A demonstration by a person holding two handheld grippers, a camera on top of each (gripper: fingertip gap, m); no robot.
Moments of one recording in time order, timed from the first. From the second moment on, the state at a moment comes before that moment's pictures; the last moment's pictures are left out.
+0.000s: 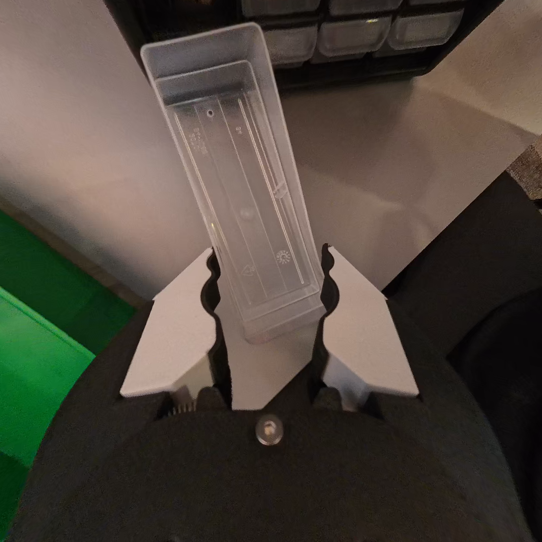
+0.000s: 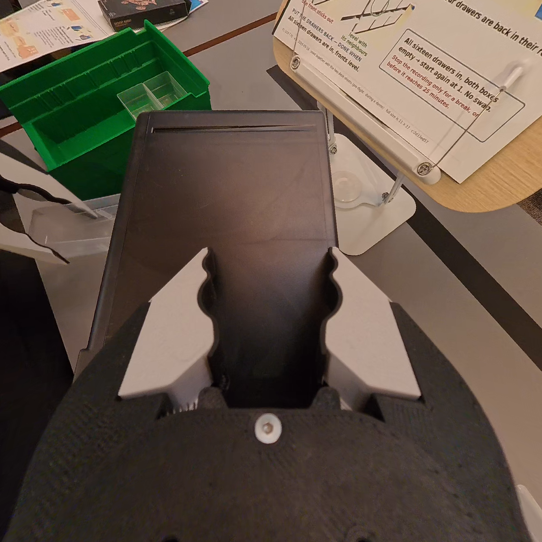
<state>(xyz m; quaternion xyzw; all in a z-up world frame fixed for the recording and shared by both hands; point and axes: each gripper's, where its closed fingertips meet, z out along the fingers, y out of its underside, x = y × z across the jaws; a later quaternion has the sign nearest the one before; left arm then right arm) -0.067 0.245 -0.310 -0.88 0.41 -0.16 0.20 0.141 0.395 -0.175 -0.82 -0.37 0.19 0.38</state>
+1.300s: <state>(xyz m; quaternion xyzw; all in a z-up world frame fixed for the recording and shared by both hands) -0.047 0.295 -0.286 -0.85 0.44 -0.21 0.19 0.141 0.395 -0.175 -0.82 -0.37 0.19 0.38</state>
